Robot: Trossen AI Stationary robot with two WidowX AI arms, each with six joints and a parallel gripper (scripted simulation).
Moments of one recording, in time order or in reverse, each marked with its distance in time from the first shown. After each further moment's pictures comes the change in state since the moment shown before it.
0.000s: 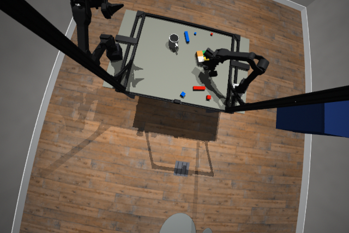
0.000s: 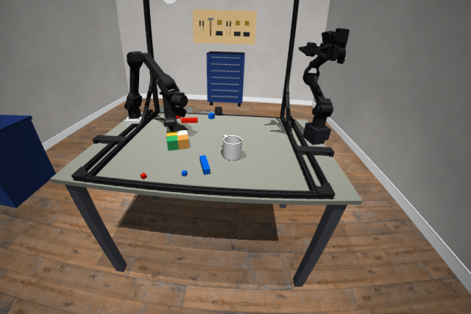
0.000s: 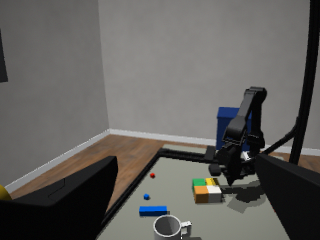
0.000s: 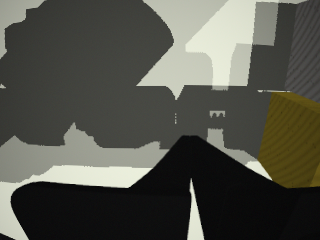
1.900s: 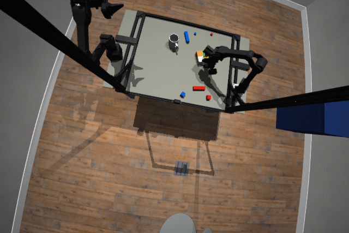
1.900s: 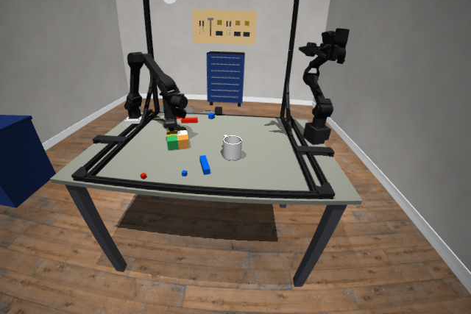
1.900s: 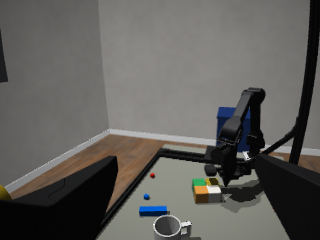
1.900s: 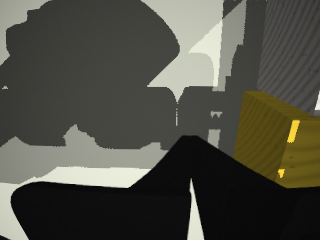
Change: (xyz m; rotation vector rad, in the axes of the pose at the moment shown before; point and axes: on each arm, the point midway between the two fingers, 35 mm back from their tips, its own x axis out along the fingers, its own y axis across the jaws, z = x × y) left arm 0.000 0.000 0.000 0.000 0.000 0.000; right arm 0.000 -0.018 0.000 0.000 0.000 0.000
